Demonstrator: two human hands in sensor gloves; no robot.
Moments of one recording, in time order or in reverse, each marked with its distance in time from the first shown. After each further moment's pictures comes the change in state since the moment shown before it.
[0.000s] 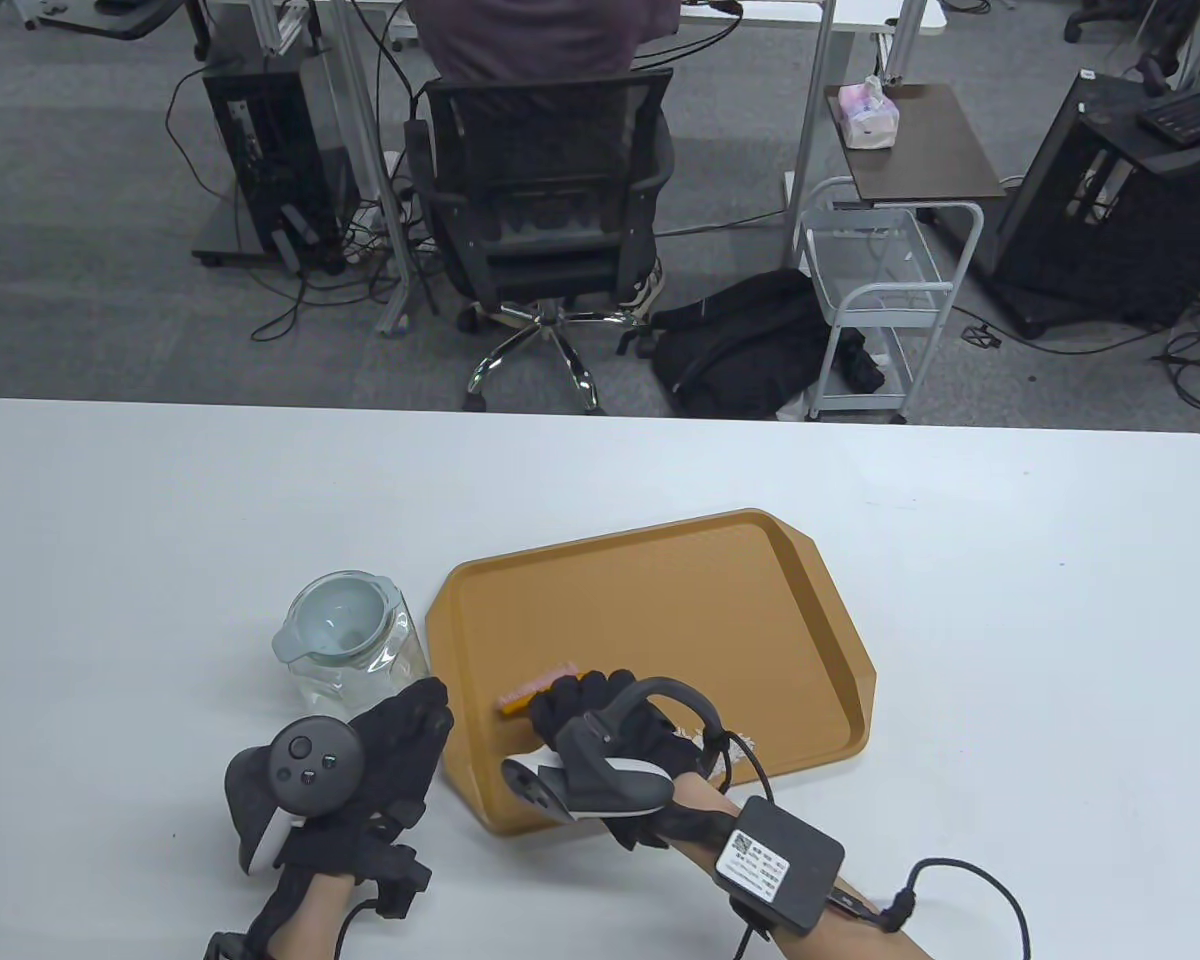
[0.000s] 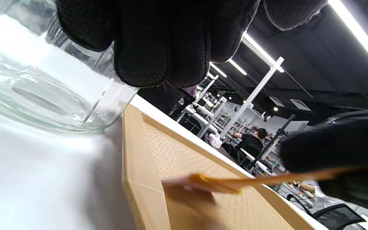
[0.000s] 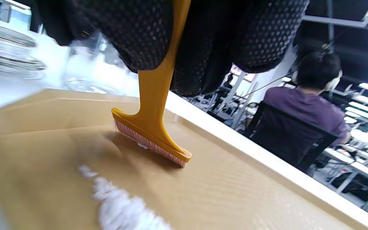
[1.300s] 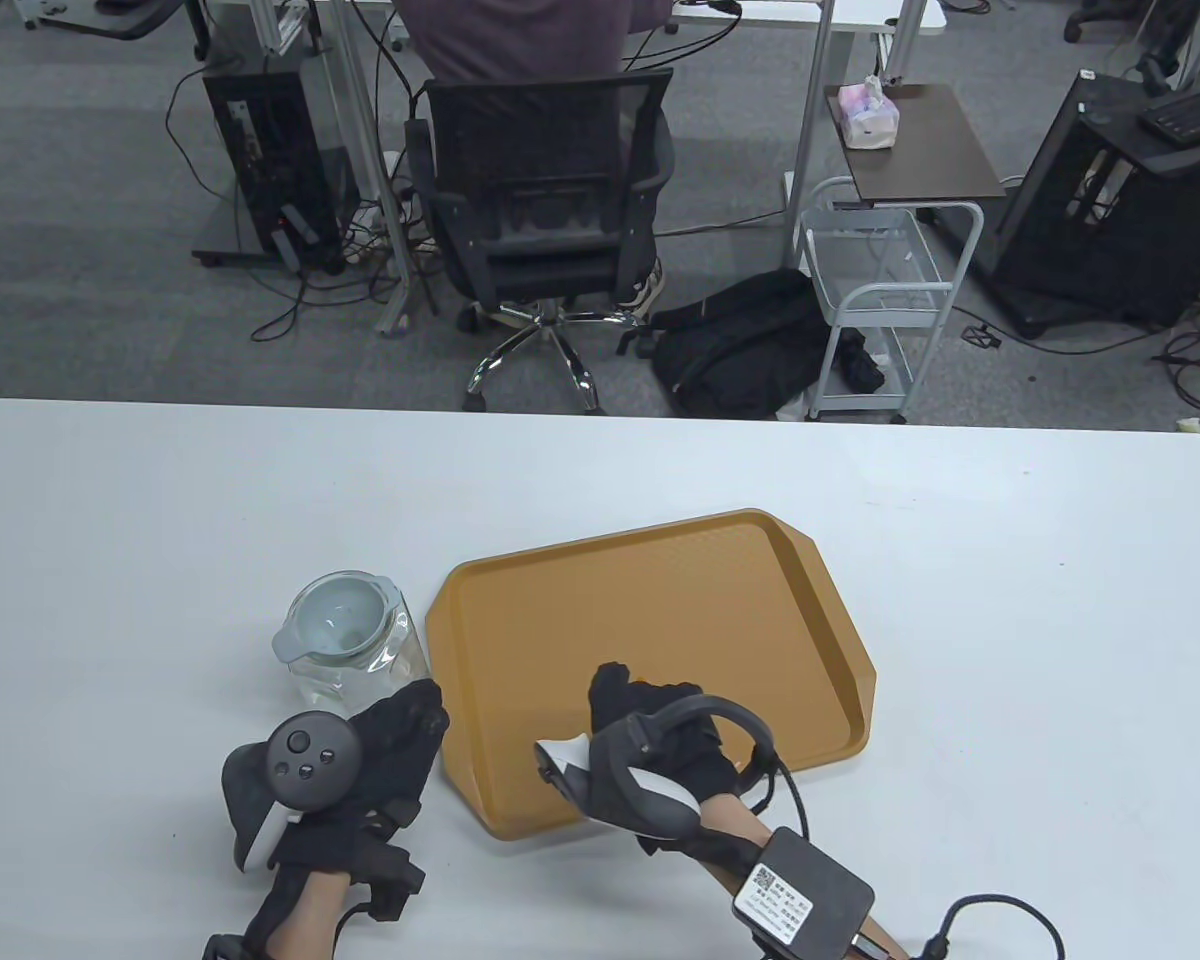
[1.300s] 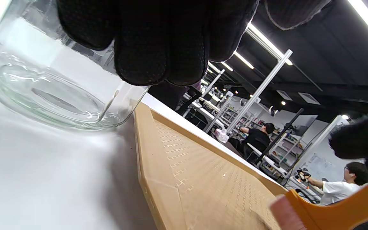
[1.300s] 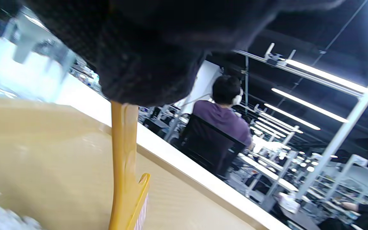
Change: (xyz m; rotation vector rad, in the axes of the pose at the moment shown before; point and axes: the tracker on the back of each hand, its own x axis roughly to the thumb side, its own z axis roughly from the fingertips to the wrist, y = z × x) left_hand -0.006 0.001 -0.002 -0.029 0.030 -0.017; right_hand -0.014 -0.014 0.001 -0.084 0.309 0.138
